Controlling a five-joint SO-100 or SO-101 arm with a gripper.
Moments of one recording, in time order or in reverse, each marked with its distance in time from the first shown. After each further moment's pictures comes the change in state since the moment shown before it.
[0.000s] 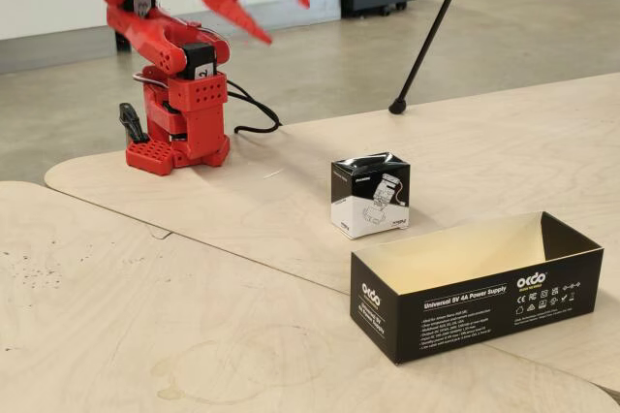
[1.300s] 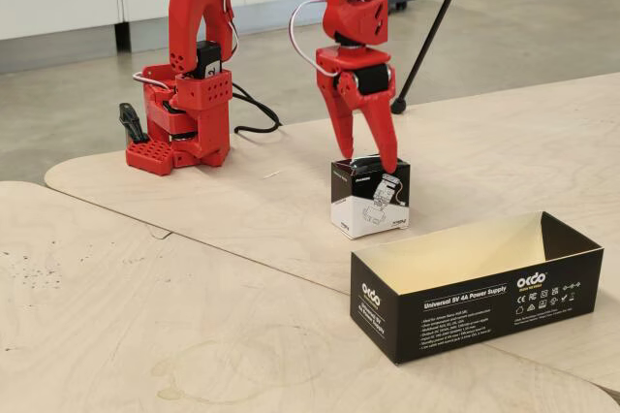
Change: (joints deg) arm -9.0 -62.6 -10.2 -6.9 35.7
